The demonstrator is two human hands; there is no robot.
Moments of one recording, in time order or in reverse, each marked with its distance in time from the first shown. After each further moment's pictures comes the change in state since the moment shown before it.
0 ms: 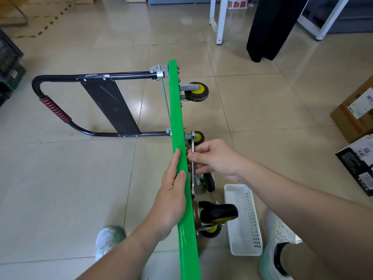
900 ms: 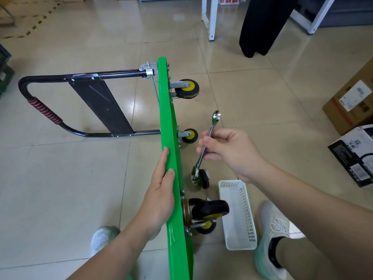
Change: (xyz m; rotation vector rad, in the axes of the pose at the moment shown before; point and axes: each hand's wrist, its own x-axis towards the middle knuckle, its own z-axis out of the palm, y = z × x) left_hand -0.003 -0.001 0.000 -0.005 0.027 0.020; right_hand -0.041 -0.008 -0.024 0.249 0.266 -0.186
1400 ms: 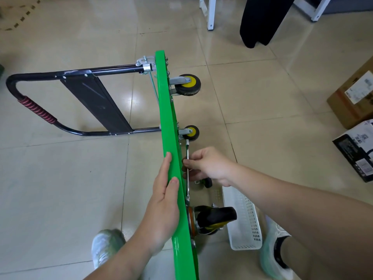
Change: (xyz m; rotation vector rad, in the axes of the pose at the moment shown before) left_hand 0.004 -0.001 0.000 0.042 -0.020 -0.007; right_hand 0.059 0.068 0.018 -0.169 -0.190 0.346
